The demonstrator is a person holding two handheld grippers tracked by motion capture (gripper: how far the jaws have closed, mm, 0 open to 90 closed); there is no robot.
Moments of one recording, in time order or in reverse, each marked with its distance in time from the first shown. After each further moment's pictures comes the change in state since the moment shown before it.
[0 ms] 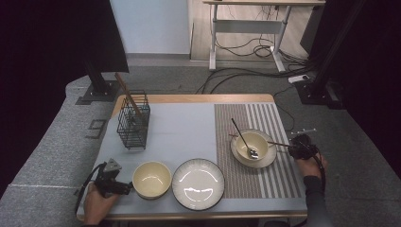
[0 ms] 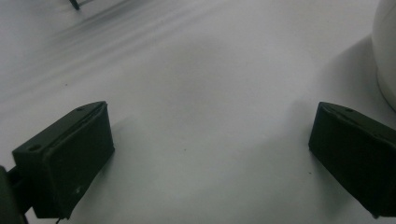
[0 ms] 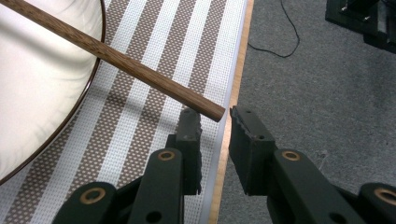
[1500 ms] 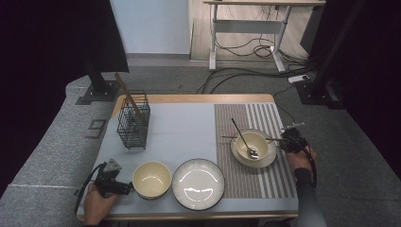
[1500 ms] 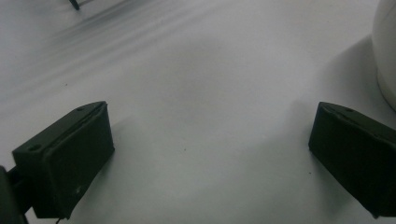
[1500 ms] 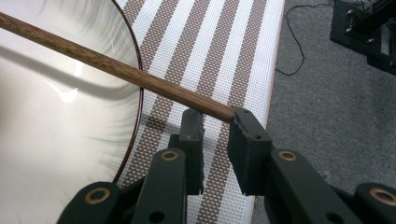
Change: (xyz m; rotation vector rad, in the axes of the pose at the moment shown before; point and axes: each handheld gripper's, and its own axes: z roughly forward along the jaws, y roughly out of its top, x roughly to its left) left arm 0.000 0.000 0.000 0.000 -0.001 0.000; right arm 0.019 0.027 0.016 -0.032 0.009 -0.052
